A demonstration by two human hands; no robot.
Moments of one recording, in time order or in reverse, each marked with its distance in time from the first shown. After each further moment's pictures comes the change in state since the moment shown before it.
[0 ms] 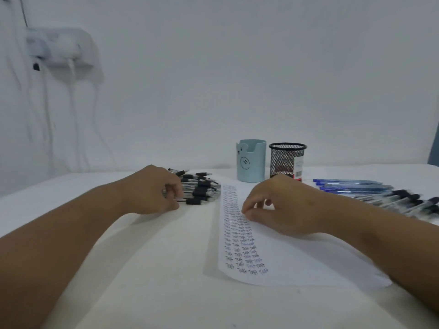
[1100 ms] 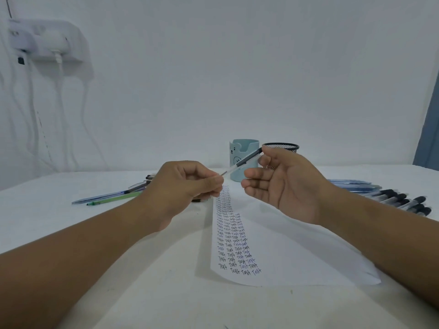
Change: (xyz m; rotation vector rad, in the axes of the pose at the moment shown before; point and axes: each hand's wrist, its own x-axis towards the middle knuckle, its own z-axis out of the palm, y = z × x) left_hand -0.008 0.090 0.021 -1.188 0.218 -0.089; right_hand 0.003 -0.010 -0.016 1.672 0.256 0.406
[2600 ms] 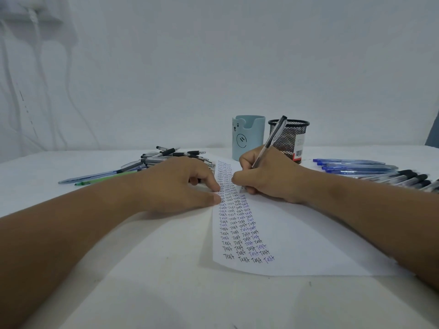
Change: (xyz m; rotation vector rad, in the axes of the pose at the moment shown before) left_hand 0.018 -0.027 -0.027 0.813 -0.360 0.094; right_hand 0.046 0.037 -0.006 -1.049 0.005 -0.253
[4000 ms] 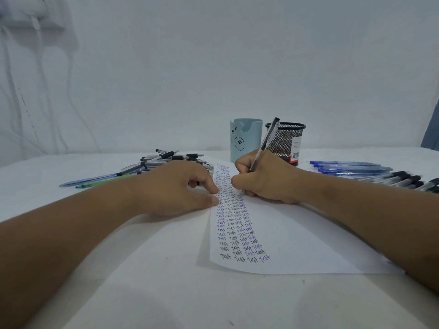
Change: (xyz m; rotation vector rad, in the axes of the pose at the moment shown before) left_hand -0.002 0.005 -0.001 0.033 -0.007 -0.013; right_hand 0.004 0.004 -0.002 -0.051 -0.032 -0.022
